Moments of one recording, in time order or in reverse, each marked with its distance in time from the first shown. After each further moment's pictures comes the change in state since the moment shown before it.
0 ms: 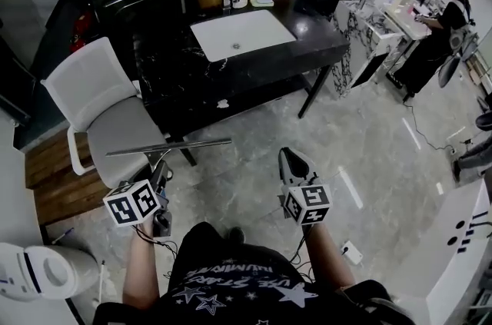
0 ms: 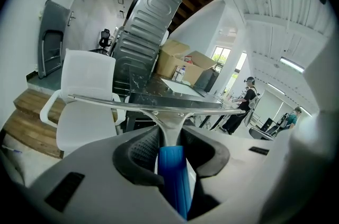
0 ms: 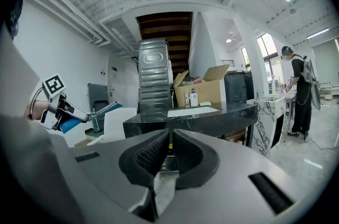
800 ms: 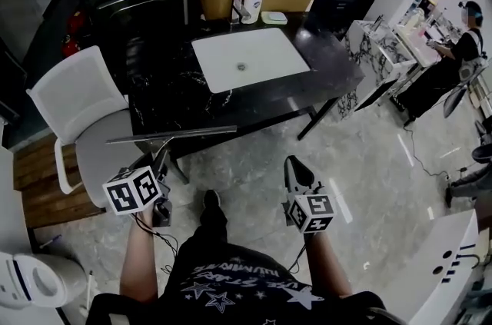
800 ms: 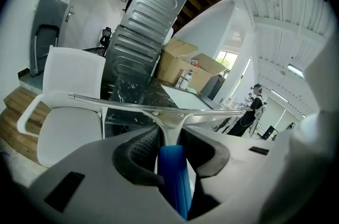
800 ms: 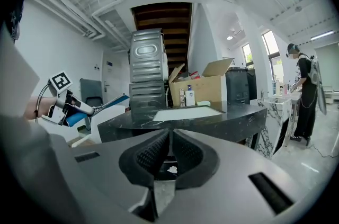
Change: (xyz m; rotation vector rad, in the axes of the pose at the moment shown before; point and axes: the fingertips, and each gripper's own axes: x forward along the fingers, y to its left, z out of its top) left arm 0.167 0.021 0.120 -0.044 -0.026 -0.001; right arm 0.163 -0.067 0.032 -0.010 0.037 -0.009
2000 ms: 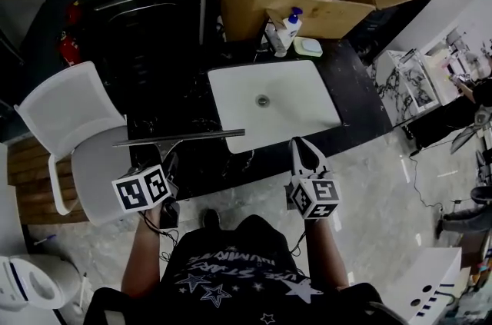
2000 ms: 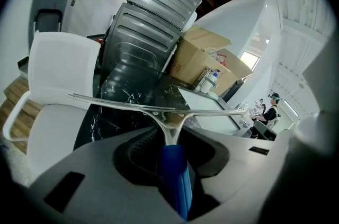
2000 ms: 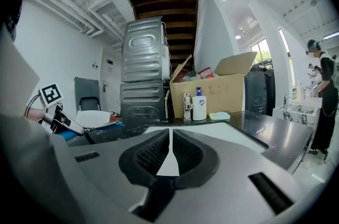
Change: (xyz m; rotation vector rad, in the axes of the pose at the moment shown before) left arm 0.190 0.076 0.121 -0.140 0.112 0.057; right arm 0.294 -0.025 0.112 -0.040 -0.009 0.061
